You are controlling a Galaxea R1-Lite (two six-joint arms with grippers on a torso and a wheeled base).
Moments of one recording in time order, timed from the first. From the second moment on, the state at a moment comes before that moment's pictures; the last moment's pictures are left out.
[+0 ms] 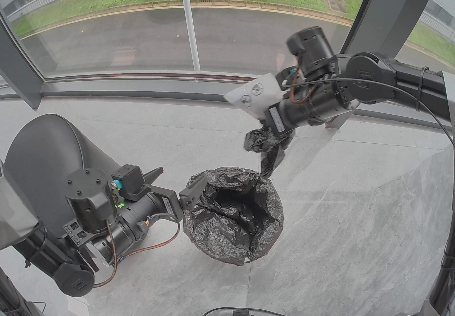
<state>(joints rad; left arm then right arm) -0.59 1.84 -0.40 -1.36 0.09 -0.21 0.56 2.13 -2.00 0.53 -0.11 -0.07</state>
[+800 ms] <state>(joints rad) -0.47 1.66 -0.38 -1.32 0.06 -0.20 0.82 2.41 -2.00 0.54 -0.35 0.07</state>
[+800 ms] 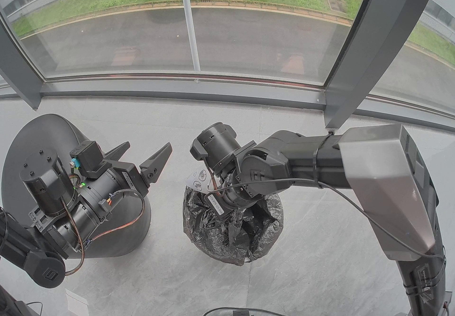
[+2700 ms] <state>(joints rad) -0.47 1.66 -0.38 -1.32 0.06 -0.21 0.82 2.62 -2.00 0.55 -0.35 0.04</state>
